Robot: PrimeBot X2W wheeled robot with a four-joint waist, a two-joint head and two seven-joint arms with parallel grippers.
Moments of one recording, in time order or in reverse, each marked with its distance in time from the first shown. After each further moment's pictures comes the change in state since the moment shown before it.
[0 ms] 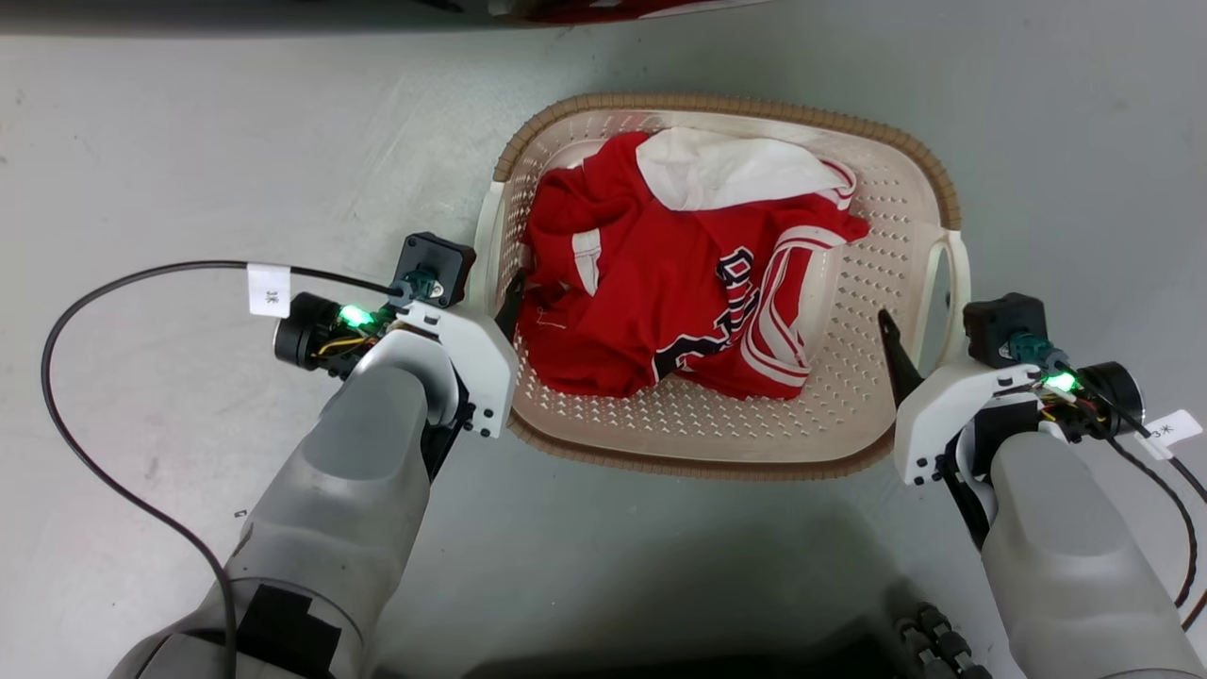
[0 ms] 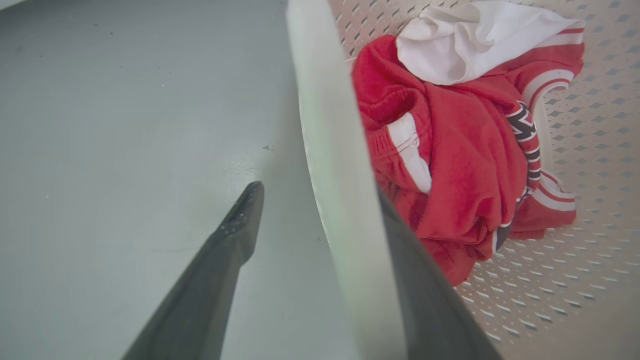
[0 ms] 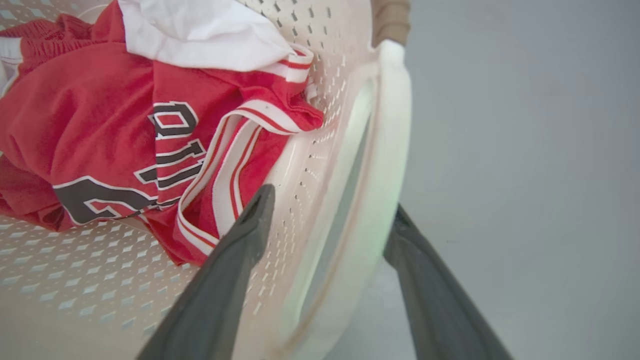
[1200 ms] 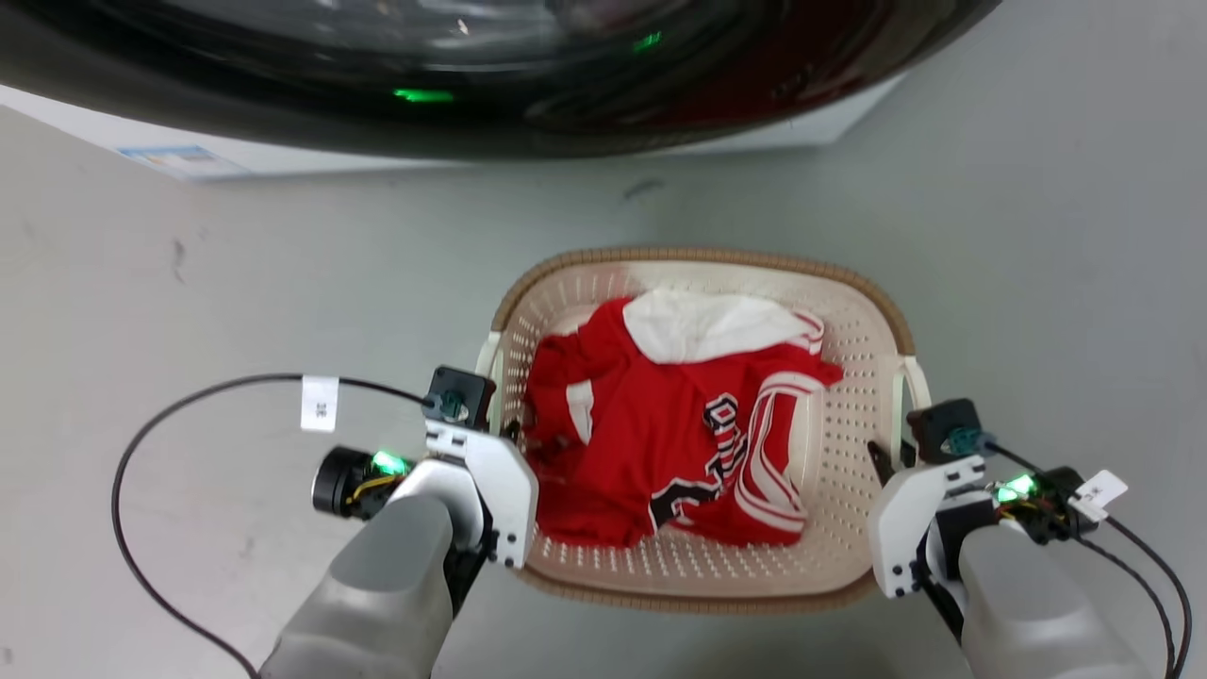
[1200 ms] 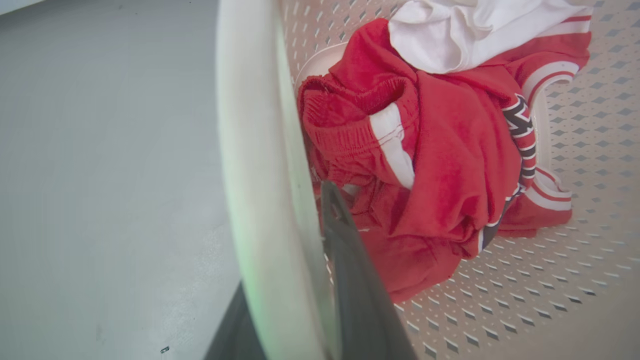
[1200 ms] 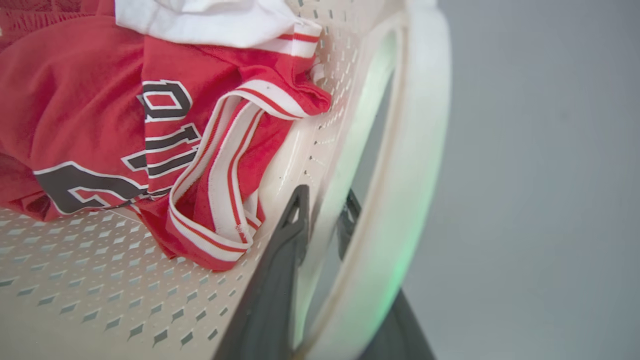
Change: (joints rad) left arm 0.180 -0.008 -0.218 -0.023 -0.291 0.007 0.123; right arm 0.033 0.002 0.082 0.240 -0.014 0.000 0.027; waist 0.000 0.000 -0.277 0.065
